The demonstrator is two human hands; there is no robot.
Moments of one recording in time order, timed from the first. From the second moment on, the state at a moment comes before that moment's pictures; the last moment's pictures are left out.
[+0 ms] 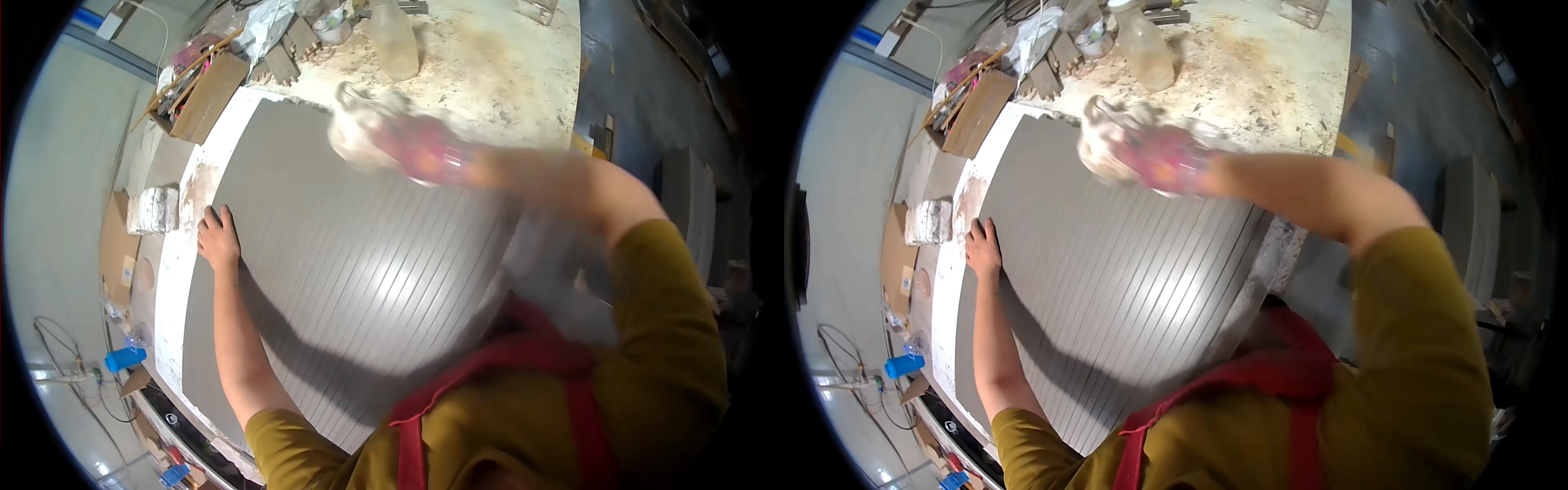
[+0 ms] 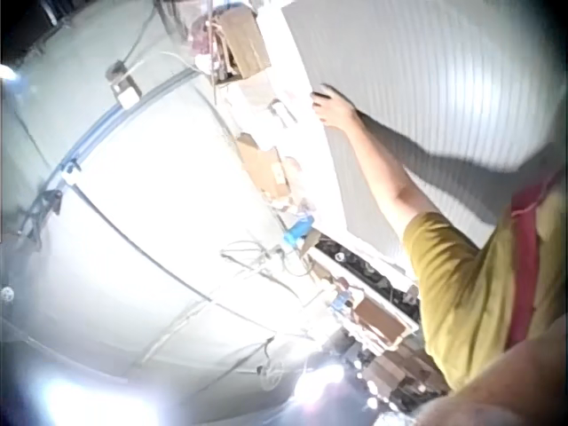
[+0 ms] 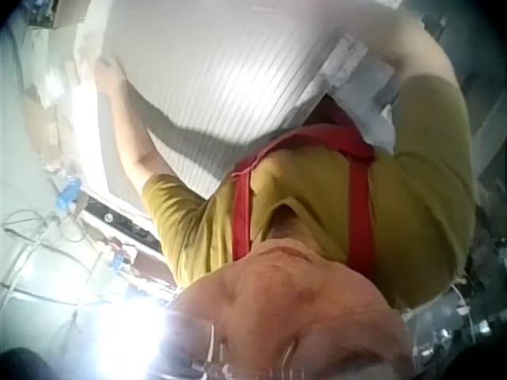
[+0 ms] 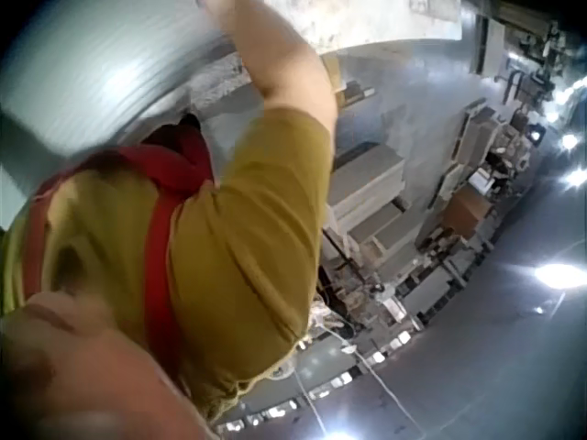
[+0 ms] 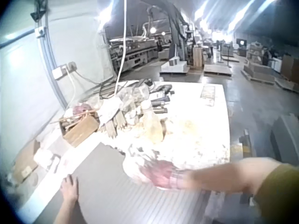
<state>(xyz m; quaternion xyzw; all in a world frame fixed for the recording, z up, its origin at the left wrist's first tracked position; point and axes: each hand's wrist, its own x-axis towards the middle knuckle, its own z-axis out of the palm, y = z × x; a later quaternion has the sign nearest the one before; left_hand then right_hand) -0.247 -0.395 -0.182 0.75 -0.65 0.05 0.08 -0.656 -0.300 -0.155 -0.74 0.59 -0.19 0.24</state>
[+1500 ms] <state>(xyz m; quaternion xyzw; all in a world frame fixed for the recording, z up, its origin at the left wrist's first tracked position) -0.619 -0.472 -0.173 0.43 -0.73 -0.33 0.42 -0.871 -0.255 -0.202 -0.12 0.26 -0.71 0.64</state>
